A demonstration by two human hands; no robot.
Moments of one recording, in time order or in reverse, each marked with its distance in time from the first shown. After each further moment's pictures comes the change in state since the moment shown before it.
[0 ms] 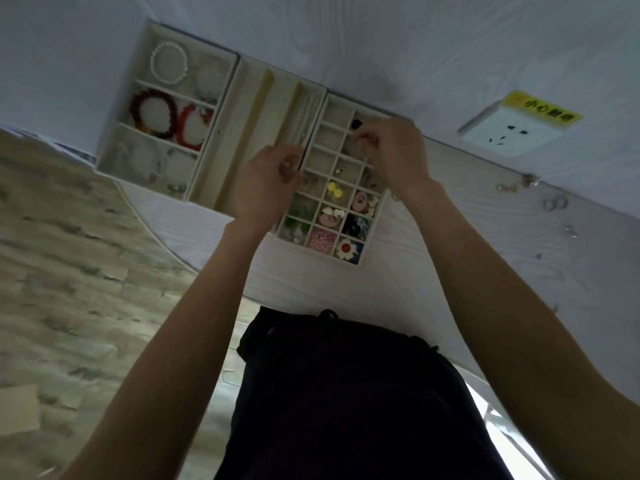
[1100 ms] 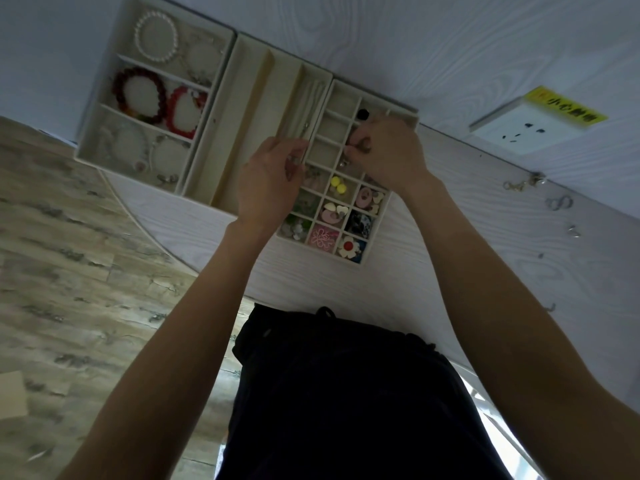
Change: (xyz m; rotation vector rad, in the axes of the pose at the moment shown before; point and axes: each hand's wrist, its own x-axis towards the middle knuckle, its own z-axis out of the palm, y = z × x) left_hand -0.003 0.001 0.004 0.040 0.041 0.031; right_hand 0.007 -0.007 0.012 -0.129 -0.181 -0.013
